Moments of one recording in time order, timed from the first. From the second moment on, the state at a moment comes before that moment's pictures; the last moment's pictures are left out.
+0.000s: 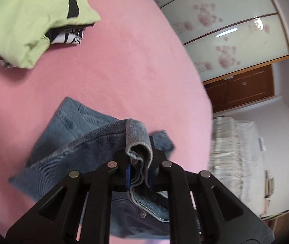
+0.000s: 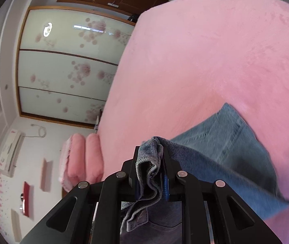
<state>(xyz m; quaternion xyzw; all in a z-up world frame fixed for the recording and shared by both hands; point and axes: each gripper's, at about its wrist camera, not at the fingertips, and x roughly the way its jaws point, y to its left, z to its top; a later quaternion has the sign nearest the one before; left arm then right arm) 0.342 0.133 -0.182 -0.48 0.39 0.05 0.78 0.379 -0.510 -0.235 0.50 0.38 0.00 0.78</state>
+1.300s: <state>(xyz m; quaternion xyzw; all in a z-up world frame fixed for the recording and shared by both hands) 0.338 0.105 -0.305 -0.16 0.62 0.13 0.76 0.322 -0.489 -0.316 0.16 0.59 -0.04 0.79</state>
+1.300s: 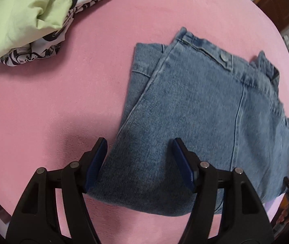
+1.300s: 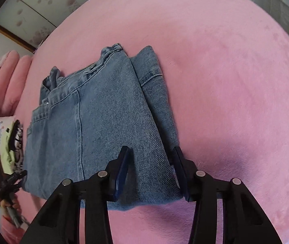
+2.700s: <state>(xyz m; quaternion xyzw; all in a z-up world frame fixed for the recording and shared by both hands) 0.301 -0.135 -0.323 -0.17 0.67 -0.10 0.71 0.289 -0.261 -0.338 0.14 0.59 0.15 0.78</state>
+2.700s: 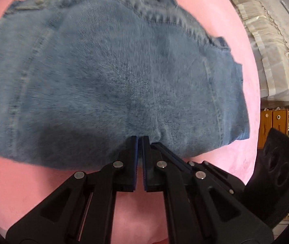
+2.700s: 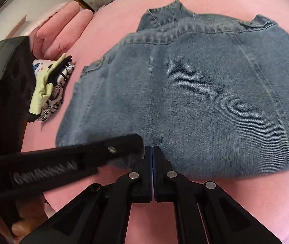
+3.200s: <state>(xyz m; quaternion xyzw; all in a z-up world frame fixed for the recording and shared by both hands) 0.322 -0.040 -0.337 -0.16 0.65 0.04 0.74 0.310 -0.327 -0.342 0.08 0.59 0.12 0.80</state>
